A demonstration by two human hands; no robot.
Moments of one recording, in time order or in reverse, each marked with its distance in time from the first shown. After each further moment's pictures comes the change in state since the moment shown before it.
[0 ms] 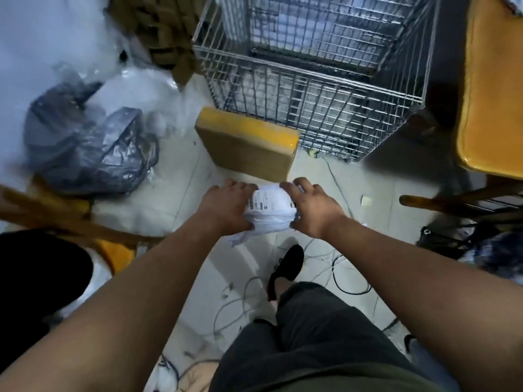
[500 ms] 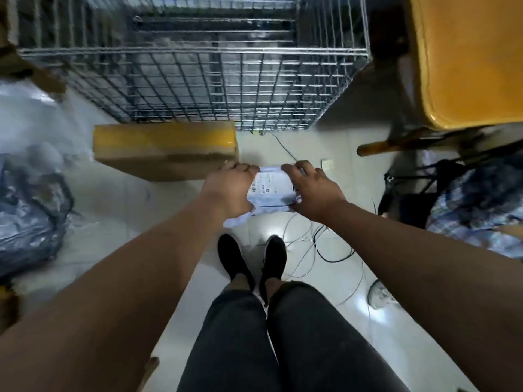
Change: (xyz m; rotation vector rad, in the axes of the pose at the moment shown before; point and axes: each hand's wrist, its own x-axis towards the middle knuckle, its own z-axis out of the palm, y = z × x) left_hand 0.251 0.045 0.026 0.151 -0.073 0.352; right_hand 0.088 0.146 0.026 0.148 0.028 0.397
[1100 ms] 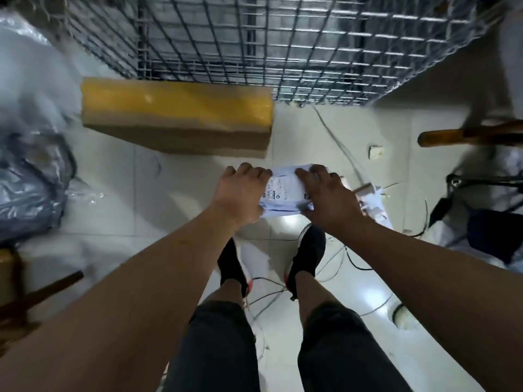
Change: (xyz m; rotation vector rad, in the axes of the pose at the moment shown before) left_hand 0.078 -0.076 0.146 0.046 -0.065 -0.037; right_hand 0.124 0.007 0.140 -0.015 -0.085 -0.039
